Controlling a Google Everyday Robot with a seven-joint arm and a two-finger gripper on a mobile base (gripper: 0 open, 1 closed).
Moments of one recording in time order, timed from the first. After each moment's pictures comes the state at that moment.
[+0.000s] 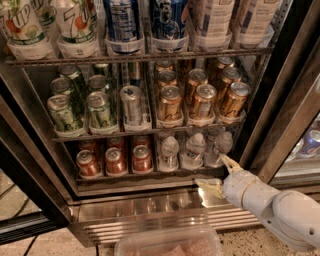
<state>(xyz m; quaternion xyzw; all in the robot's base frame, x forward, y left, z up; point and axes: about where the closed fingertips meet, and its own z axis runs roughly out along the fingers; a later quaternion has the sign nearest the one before) 0.512 -0.181 0.662 -0.35 0.77 0.04 0.53</state>
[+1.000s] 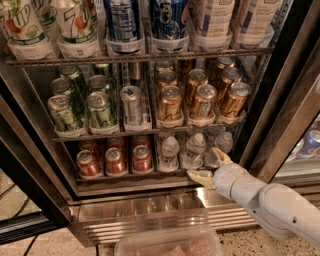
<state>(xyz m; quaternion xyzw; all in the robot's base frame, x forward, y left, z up) 0.546 -0.162 0.659 -0.33 0.76 0.06 0.56</state>
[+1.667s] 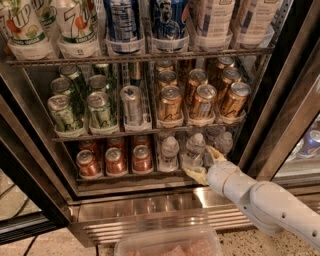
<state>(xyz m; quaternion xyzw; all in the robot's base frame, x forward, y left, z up) 0.564 -0.148 0.650 -0.32 0.75 0.07 0.57</state>
